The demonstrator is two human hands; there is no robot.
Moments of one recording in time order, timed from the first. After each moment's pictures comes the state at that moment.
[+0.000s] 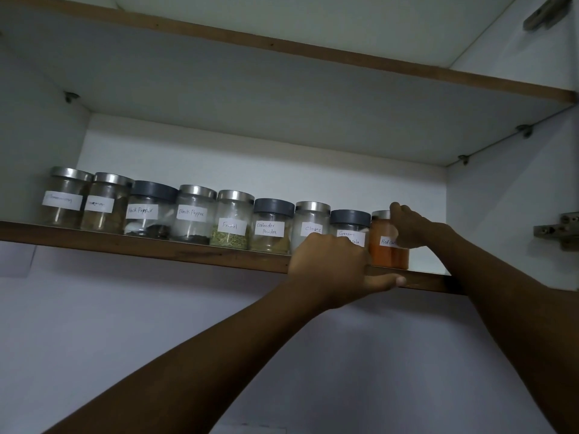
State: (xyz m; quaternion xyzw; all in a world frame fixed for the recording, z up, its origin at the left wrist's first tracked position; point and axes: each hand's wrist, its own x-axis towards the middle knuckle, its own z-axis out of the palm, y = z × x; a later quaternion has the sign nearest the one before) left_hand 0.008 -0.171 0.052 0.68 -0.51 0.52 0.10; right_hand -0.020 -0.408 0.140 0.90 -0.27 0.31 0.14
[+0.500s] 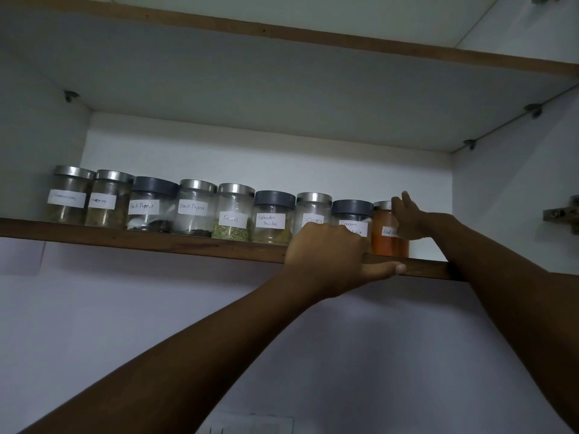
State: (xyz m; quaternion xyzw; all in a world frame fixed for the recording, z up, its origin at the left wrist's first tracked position) left_hand 0.012 -0.173 0.051 0.67 -0.51 0.53 0.11; right_hand -0.013 -0.418 0.135 0.91 -0.28 0.29 0.11
